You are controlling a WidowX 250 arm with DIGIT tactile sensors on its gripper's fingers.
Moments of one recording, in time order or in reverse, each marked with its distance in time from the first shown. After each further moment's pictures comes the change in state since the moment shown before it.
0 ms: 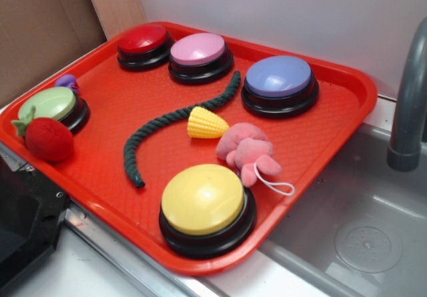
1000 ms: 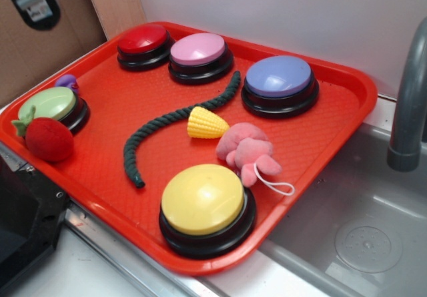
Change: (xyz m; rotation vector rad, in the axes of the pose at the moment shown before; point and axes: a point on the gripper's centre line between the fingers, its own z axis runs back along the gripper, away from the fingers) arm 0.031 -0.012 -0.045 0.005 -0.059 -0.555
